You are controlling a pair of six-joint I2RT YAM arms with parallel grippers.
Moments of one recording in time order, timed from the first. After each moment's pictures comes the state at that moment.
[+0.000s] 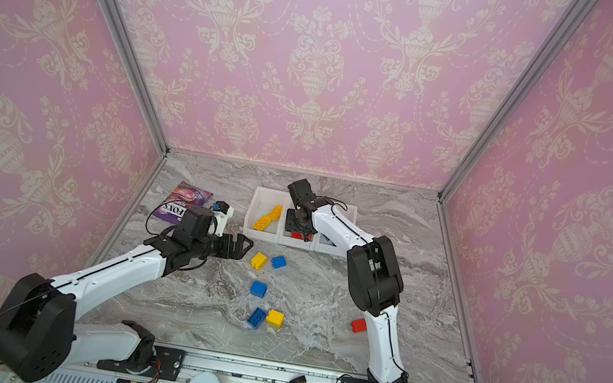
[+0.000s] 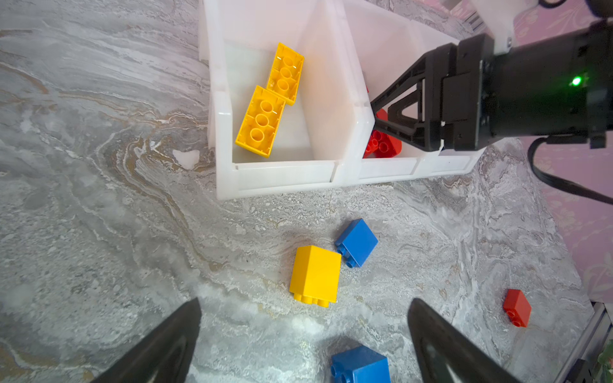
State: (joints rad) left arm -0.37 1.26 0.69 -0.17 0.24 -0.41; right arm 0.56 2.14 1.75 -0.67 0.07 0.46
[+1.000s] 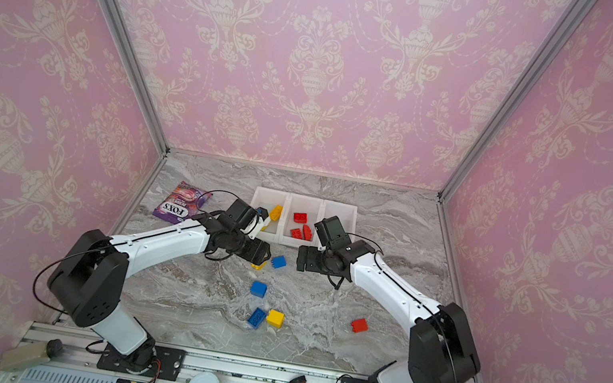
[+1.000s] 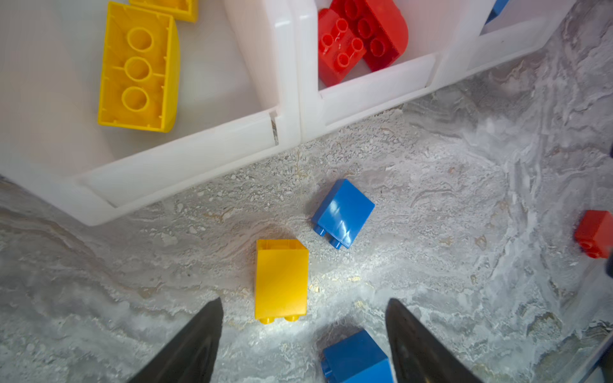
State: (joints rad) left arm -0.55 1.64 1.09 -0.53 0.15 -0.22; right arm 0.58 1.46 1.02 -0.61 -0.06 0.51
